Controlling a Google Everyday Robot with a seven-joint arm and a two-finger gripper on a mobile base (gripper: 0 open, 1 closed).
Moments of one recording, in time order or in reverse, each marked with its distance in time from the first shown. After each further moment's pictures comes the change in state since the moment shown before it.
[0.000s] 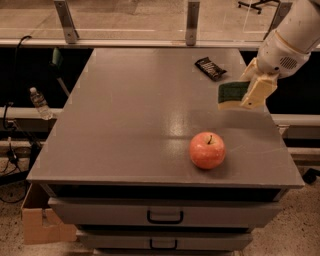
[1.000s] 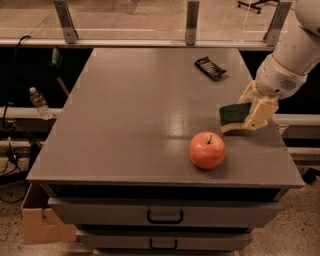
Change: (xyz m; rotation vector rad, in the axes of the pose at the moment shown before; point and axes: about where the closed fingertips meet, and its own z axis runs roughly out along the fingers) arm 0.026 0.033 0.035 -0.115 0.029 -0.047
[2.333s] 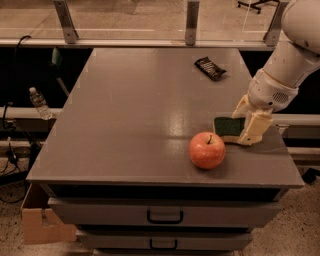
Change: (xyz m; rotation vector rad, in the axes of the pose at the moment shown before) arm -0.005 0.030 0.027 -0.105 0.001 -0.014
